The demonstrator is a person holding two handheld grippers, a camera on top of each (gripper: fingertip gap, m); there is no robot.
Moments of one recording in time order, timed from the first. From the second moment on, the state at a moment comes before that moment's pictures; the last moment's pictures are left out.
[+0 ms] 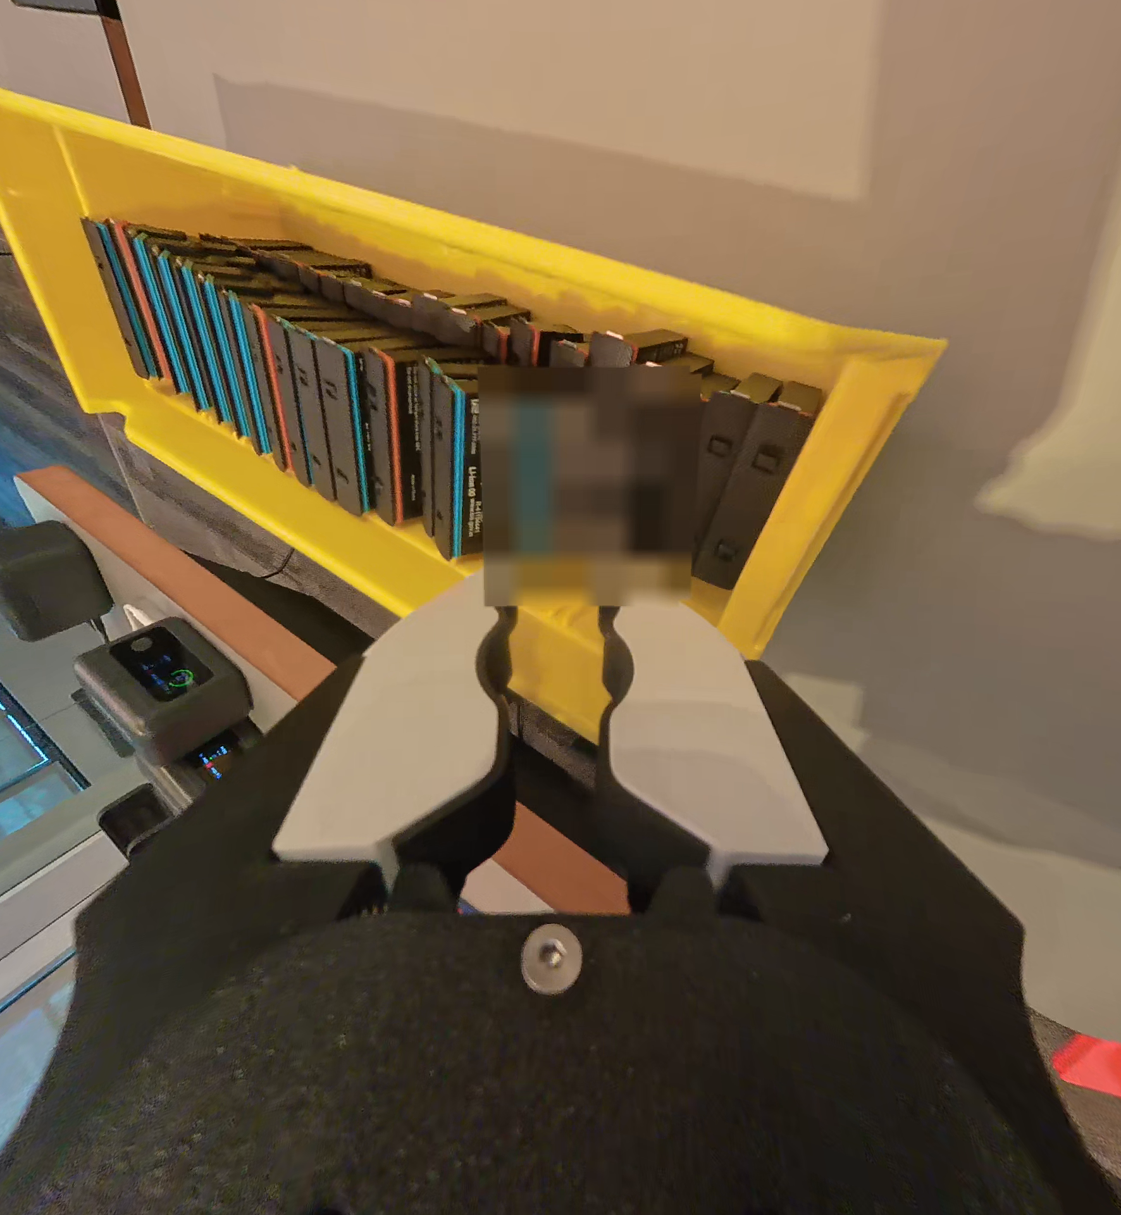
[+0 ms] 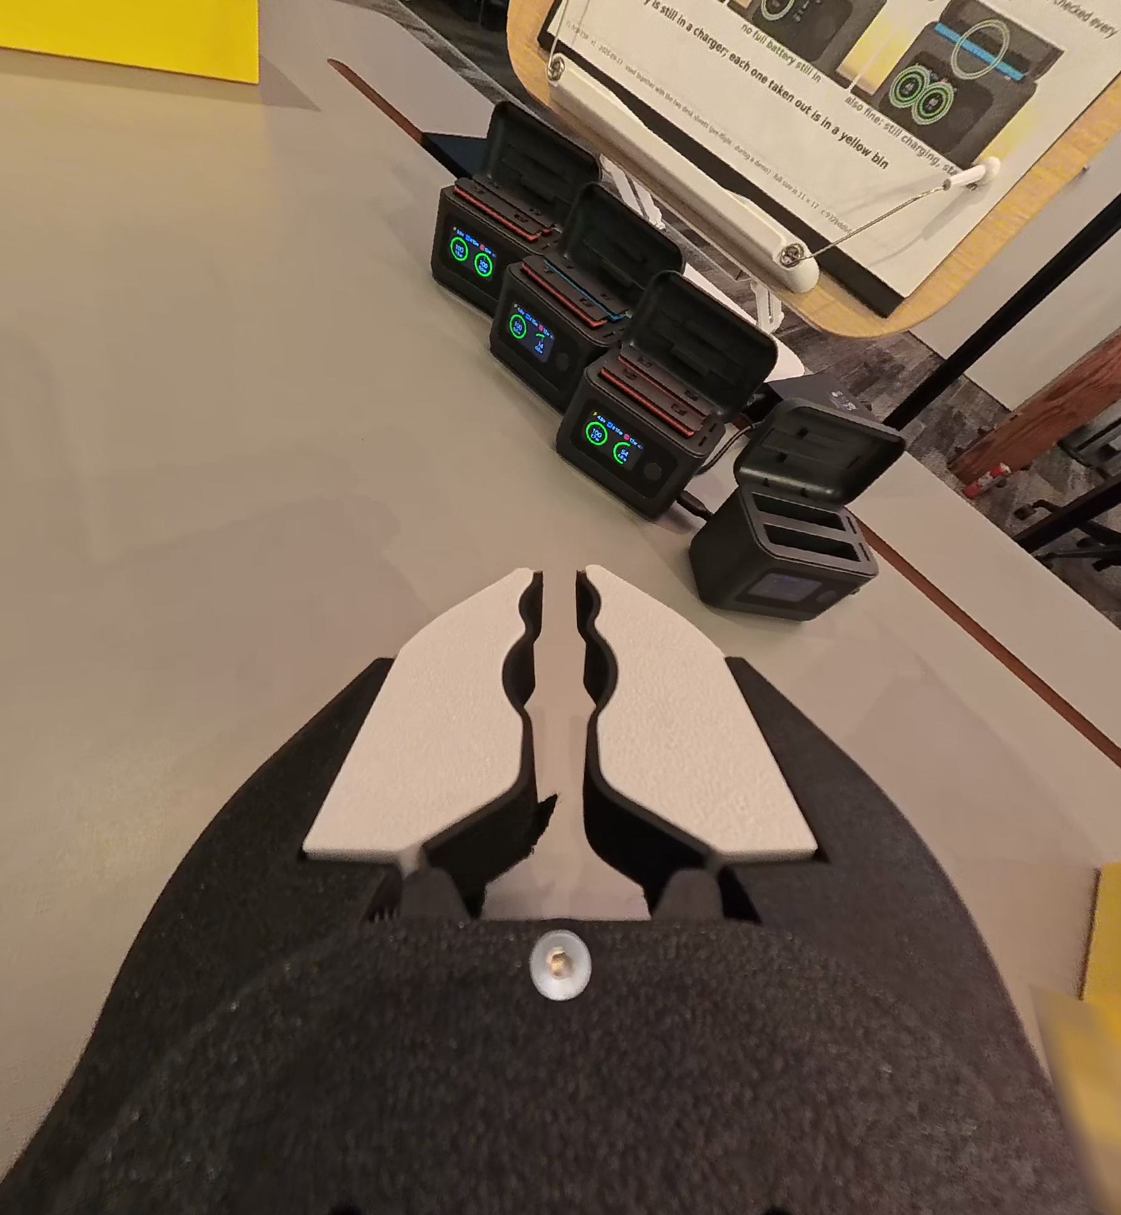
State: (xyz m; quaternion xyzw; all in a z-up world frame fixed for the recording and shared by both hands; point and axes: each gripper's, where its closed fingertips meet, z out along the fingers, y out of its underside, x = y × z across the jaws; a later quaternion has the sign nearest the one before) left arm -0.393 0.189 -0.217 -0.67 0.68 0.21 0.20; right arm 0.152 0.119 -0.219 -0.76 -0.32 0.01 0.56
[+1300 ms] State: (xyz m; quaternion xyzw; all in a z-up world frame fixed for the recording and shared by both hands) left arm -0.244 0.161 -0.093 -0.52 0.57 0.27 0.57; right arm 0.133 0.107 -0.189 -0.72 -0.33 0.04 0.60
